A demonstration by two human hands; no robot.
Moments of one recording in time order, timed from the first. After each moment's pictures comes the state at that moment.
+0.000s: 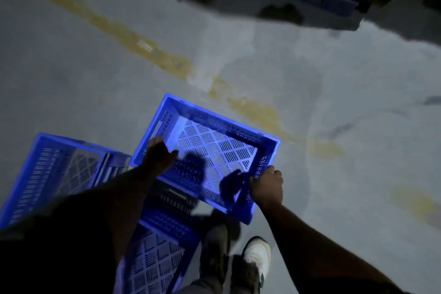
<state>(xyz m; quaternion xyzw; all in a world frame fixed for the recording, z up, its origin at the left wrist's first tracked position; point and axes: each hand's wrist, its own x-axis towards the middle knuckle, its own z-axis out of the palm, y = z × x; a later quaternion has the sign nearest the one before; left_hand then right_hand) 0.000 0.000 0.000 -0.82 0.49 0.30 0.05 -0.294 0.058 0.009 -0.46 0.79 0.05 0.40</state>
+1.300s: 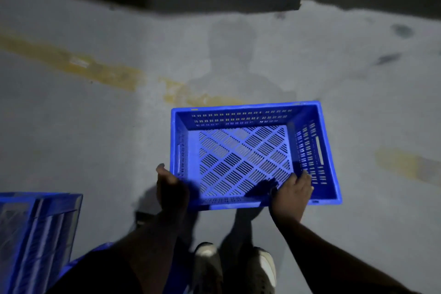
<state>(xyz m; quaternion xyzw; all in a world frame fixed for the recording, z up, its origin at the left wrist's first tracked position) -0.129 0.050 -0.109 -0.85 0.41 0.30 -0.15 -0.387 0.126 -0.143 -0.38 0.91 0.00 0.19</state>
